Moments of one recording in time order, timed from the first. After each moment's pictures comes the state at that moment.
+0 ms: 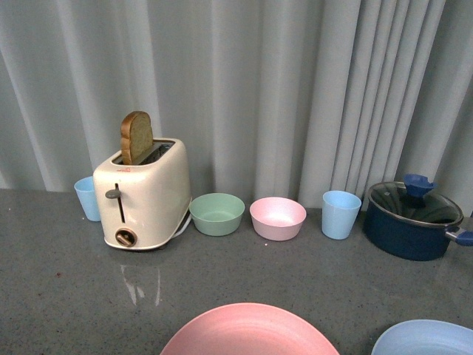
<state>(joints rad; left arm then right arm) 0.00 0.49 0.03 0.49 0.00 -0.01 0.00 0.00 0.01 0.00 0.00 0.00</state>
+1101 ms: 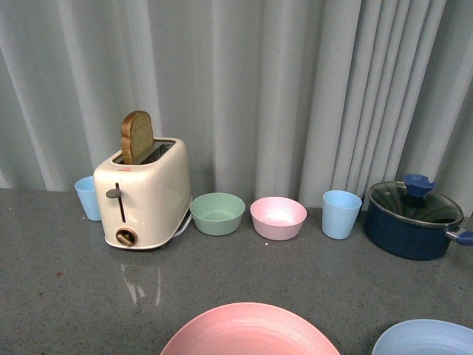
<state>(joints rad) 0.00 0.00 0.03 0.00 0.00 -0.01 0.00 0.00 0.01 0.00 0.00 0.00</state>
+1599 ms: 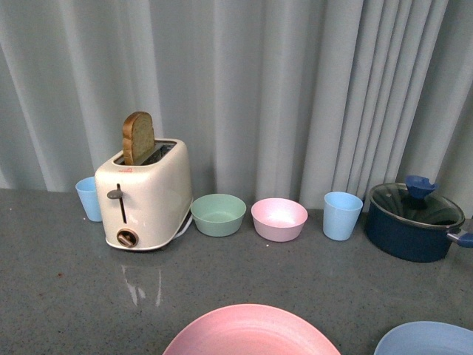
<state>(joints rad) 0.00 0.00 0.03 0.00 0.00 -0.01 -0.47 0.72 0.24 0.11 -0.36 0.19</state>
